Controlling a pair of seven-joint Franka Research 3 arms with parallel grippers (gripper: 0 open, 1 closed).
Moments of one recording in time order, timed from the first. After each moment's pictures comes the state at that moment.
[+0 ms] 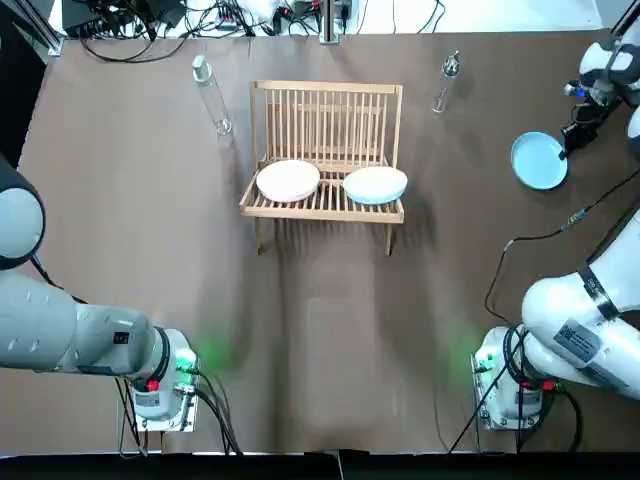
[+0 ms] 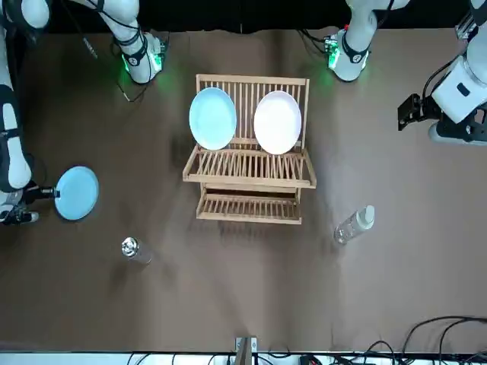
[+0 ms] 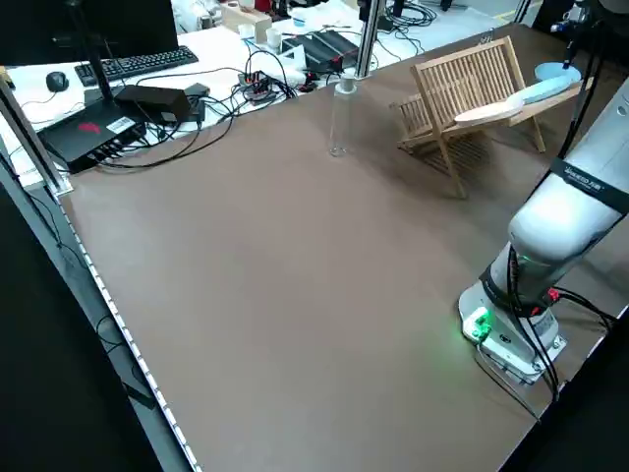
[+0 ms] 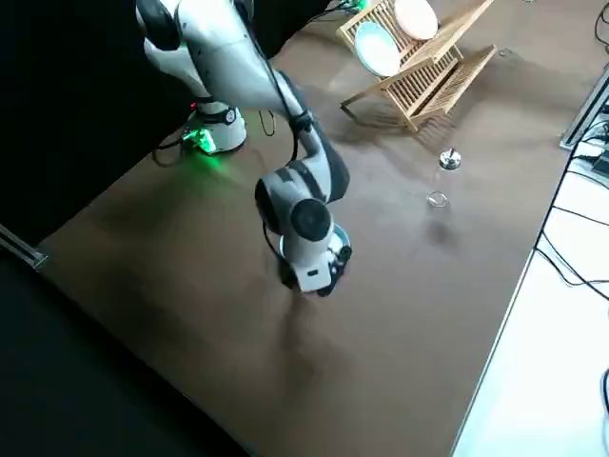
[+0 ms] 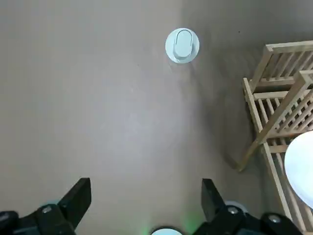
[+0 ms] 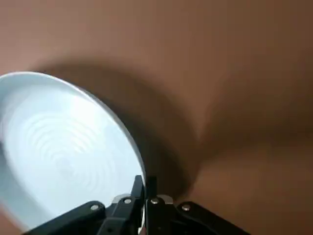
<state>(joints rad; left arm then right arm) -0.06 -0.02 -0.06 -1.60 0.03 1.51 0.01 -0.53 0.68 0.03 -1.61 -0.06 1.94 -0.57</state>
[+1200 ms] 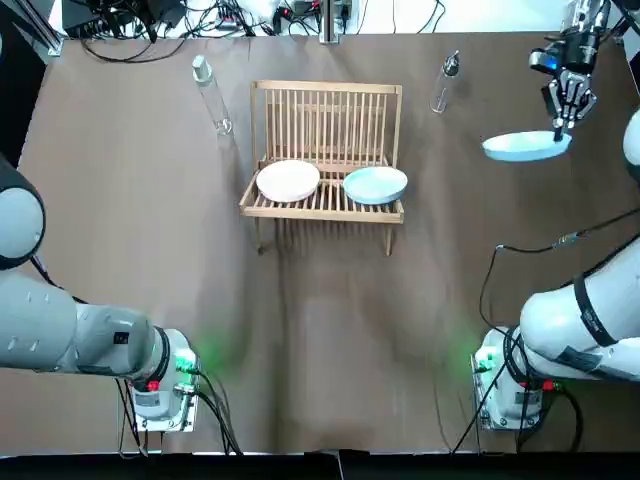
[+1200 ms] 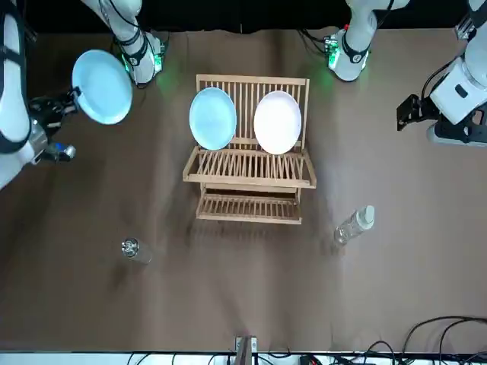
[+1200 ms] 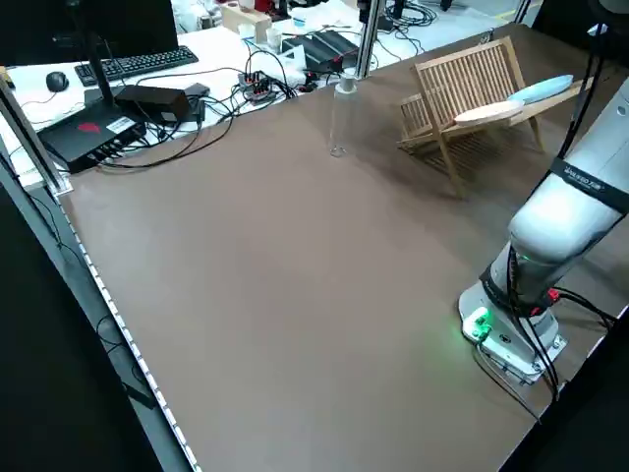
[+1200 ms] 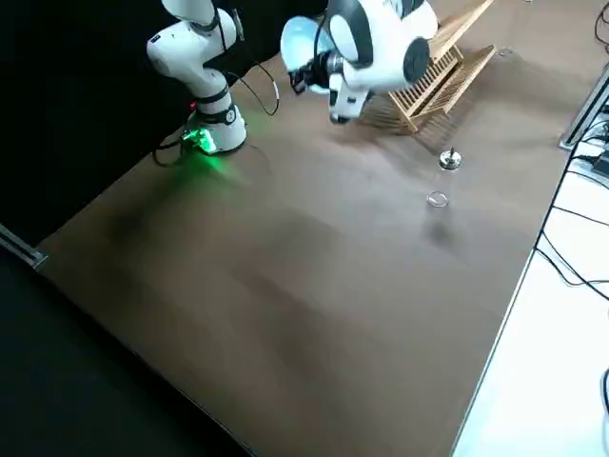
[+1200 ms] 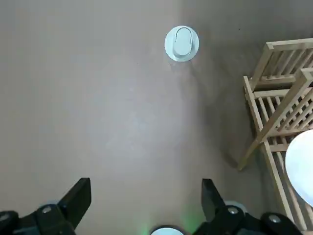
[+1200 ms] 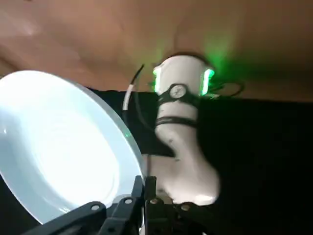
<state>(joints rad) -0.06 -0.02 -0.06 -1.60 0.03 1.51 0.01 -0.23 0.29 0.10 -1.60 0.12 0.79 -0.02</state>
